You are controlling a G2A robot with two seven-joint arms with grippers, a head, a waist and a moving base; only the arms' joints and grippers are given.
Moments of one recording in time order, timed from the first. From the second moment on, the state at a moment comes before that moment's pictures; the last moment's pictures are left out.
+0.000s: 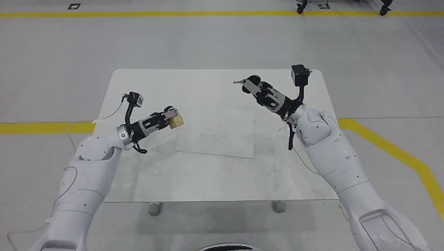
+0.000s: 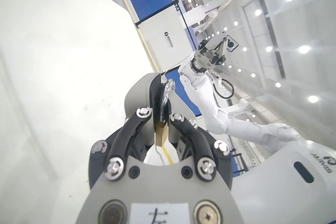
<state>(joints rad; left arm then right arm) 1.14 -1.11 -1.29 -1.09 -0.49 -0.51 -1.07 -1.07 -1.24 1.15 -1.19 -0.28 -1.00 0.19</state>
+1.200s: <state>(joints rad) 0.96 -1.20 -1.09 -1.13 -0.96 0.52 -0.78 -1.12 -1.26 1.21 -1.29 -0.39 -0.91 -0.10</state>
